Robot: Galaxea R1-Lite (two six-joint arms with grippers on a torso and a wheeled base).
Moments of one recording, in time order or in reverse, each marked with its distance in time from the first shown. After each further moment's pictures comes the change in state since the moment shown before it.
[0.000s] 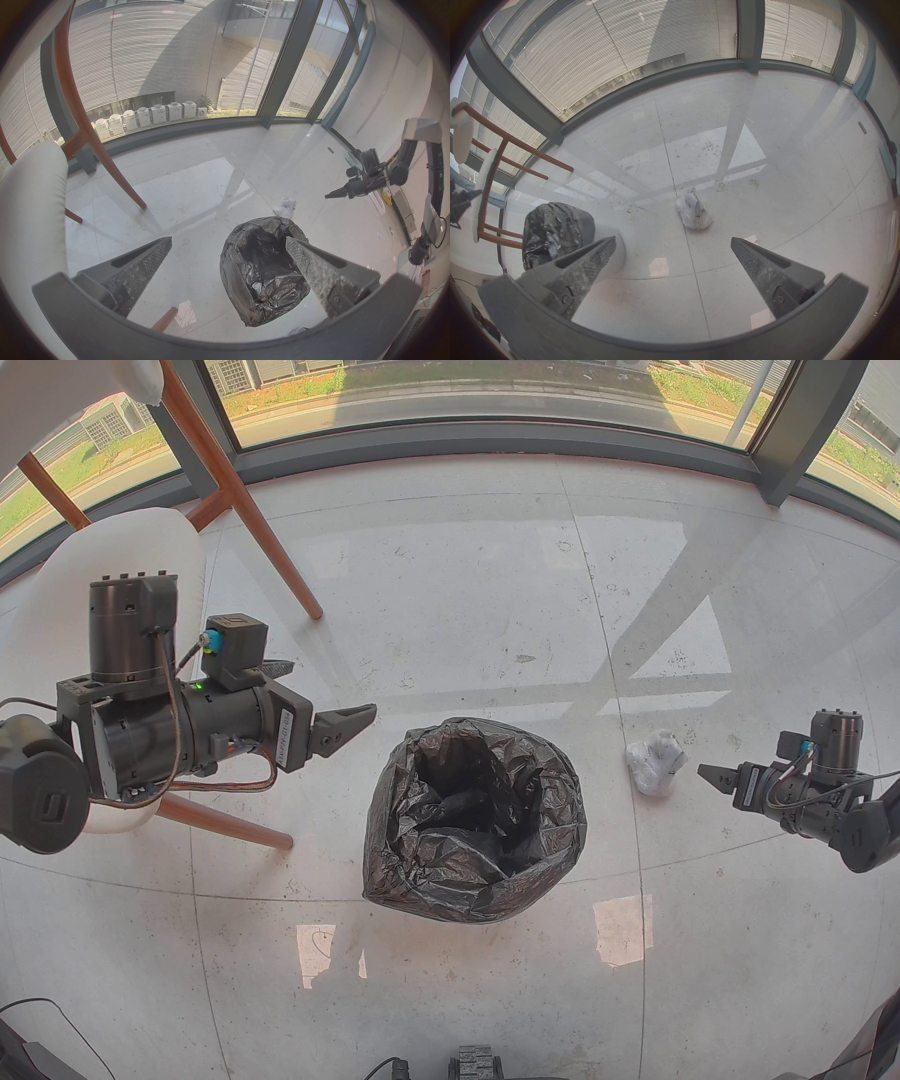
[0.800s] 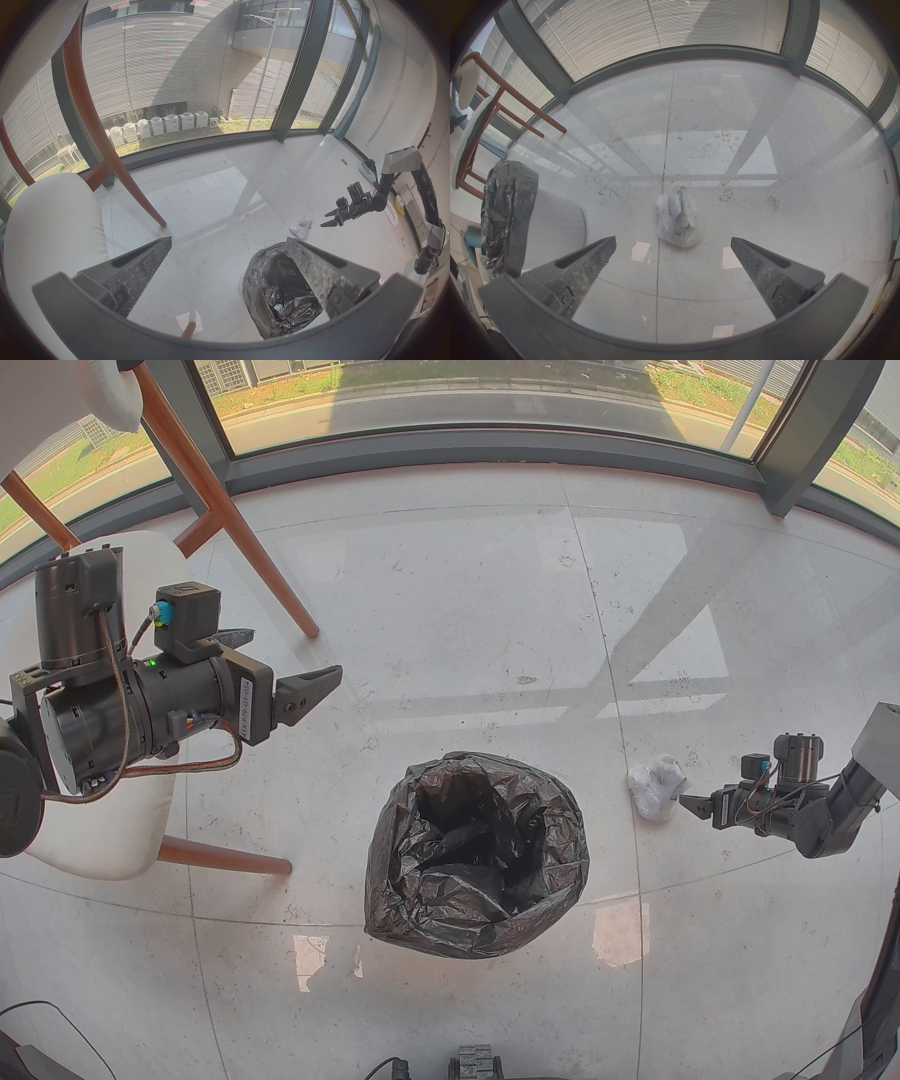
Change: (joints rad) left arm 0.007 -0.098 0.012 -0.004 0.075 -0.007; right arm -0.115 0.390 -0.248 -0.041 0.161 -0.329
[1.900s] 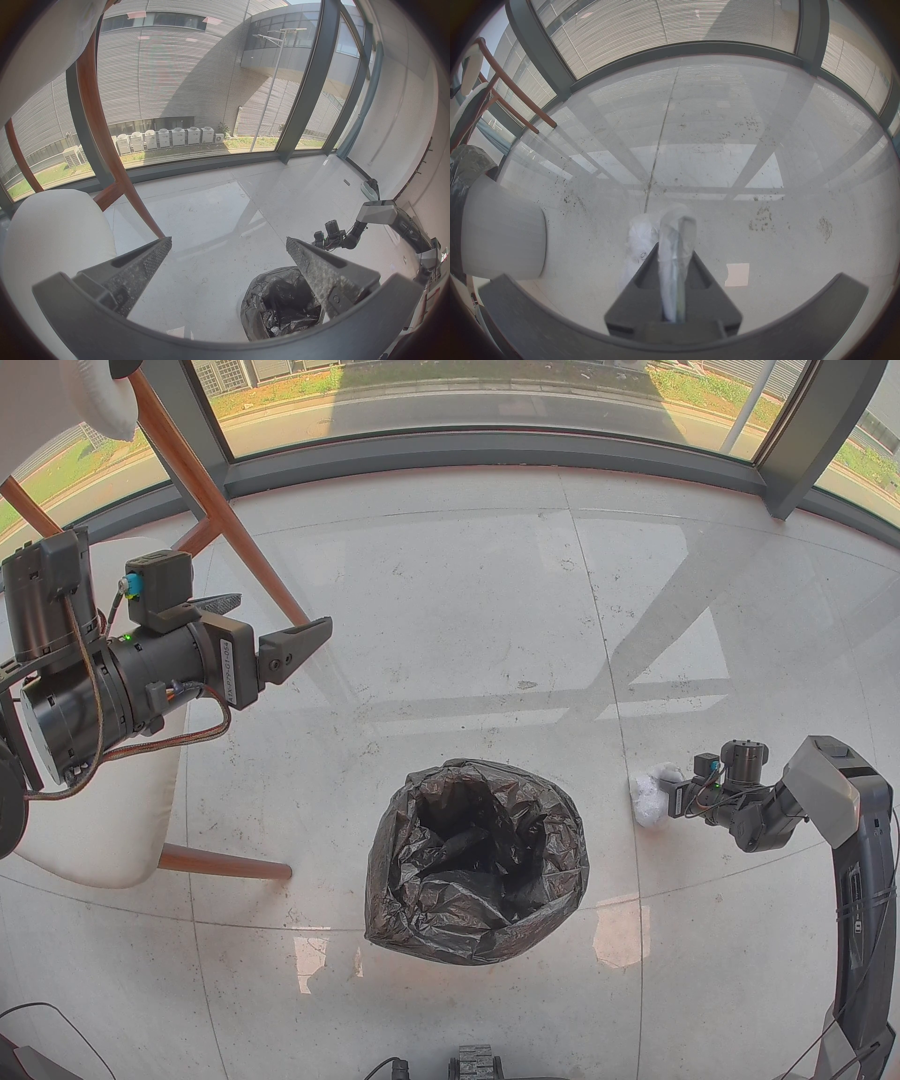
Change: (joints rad) left arm 0.002 -0.035 0.009 -0.103 -0.004 -0.056; right arm 0.030 0.421 -0.534 0.012 0.017 -0.002
